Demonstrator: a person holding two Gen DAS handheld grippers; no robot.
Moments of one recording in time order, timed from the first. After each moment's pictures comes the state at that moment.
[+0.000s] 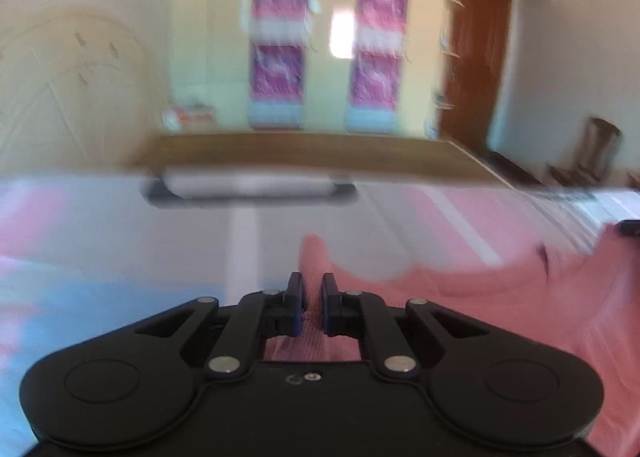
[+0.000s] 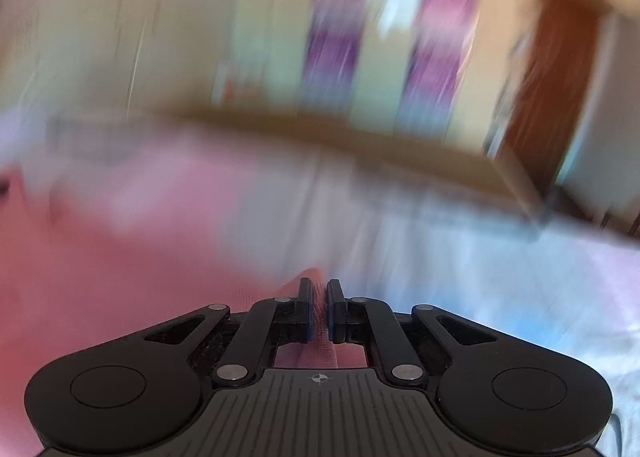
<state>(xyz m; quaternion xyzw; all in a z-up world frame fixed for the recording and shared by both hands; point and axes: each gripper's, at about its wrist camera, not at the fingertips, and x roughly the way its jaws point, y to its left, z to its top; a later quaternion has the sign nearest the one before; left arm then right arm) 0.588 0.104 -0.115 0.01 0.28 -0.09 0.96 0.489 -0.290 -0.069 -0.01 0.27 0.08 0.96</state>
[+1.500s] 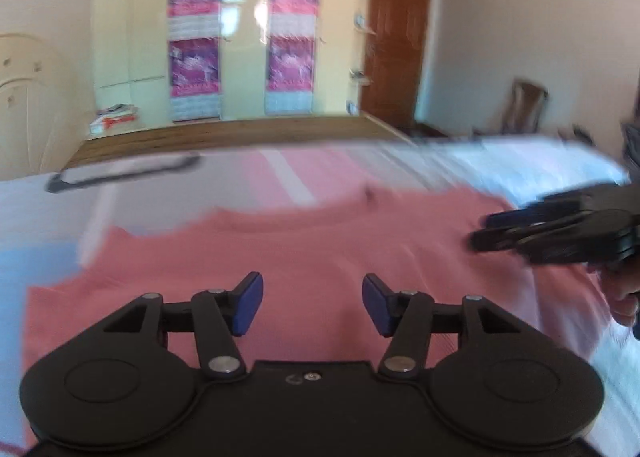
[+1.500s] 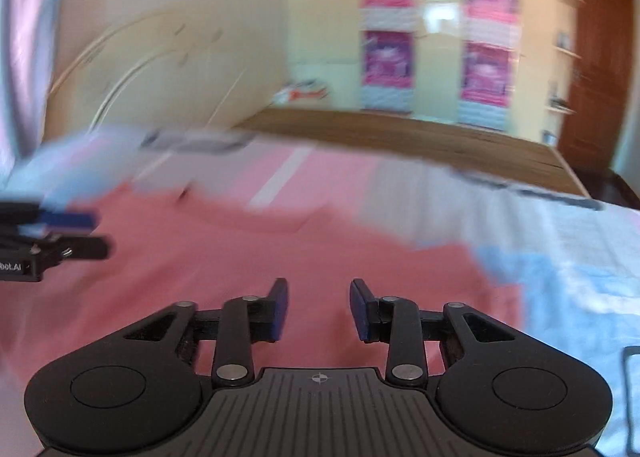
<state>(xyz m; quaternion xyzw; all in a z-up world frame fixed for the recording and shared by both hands) 0.489 -0.008 -0.126 0.06 0.30 -0.21 0.93 0.429 -0.230 -0.093 -0.02 0.33 0.19 0.93</state>
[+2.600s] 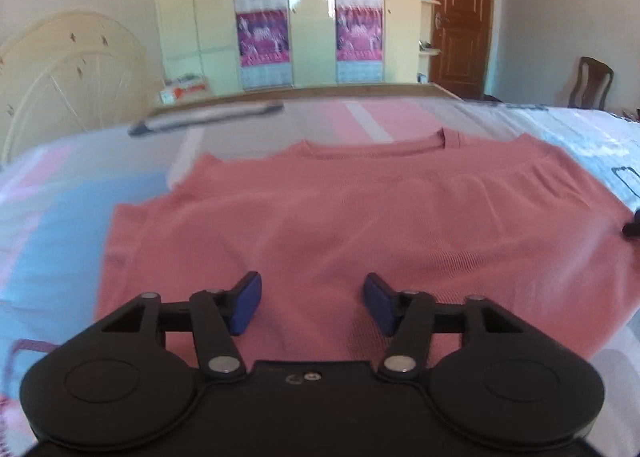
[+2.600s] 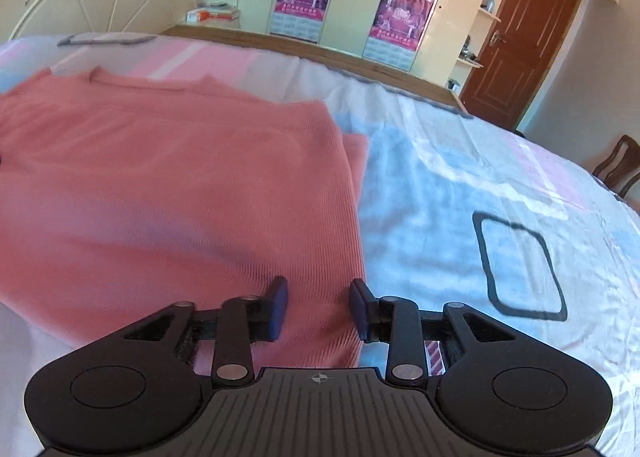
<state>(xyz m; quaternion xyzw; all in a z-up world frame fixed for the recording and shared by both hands) 0.454 0.027 -0.130 0.07 0.32 -0.10 0.94 0.355 -0.288 -0.090 -0.08 0.39 0.02 0.91</state>
